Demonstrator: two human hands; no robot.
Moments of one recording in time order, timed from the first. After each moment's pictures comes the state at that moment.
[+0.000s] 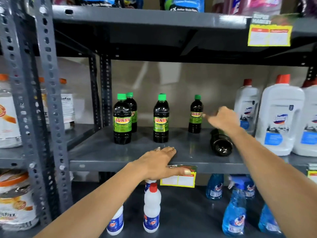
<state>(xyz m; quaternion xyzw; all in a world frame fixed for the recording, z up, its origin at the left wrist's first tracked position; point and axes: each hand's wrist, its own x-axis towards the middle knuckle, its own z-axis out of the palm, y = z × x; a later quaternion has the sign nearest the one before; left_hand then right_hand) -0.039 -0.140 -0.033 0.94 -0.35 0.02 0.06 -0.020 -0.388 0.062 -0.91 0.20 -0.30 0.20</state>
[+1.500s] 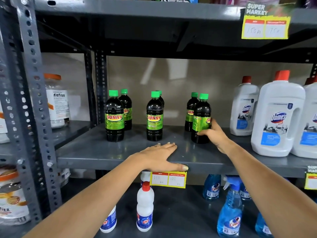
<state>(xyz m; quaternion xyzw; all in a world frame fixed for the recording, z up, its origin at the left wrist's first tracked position) -0.023 -0.175 -0.027 0.94 -0.34 -0.02 0.05 0.029 -0.432 -0.015 -0.80 0.03 -0.21 0.56</state>
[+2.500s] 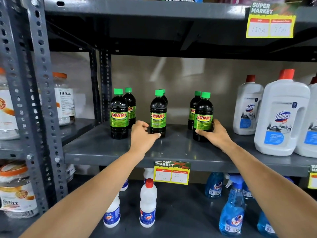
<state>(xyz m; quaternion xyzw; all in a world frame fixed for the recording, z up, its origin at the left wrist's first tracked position) 0.009 -0.151 -0.028 0.78 -0.08 0.24 0.57 0.015 -0.424 -0.016 -0.85 0.05 -0.24 0.46</state>
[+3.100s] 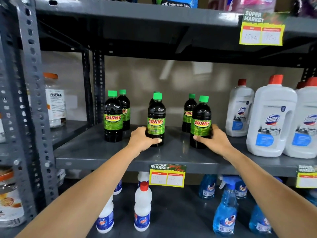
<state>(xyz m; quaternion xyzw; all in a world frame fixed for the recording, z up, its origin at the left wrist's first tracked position) 0.030 -0.151 -0.022 0.85 -0.12 0.12 0.50 -0.017 -0.425 -0.015 -0.87 0.04 -0.26 0.41</state>
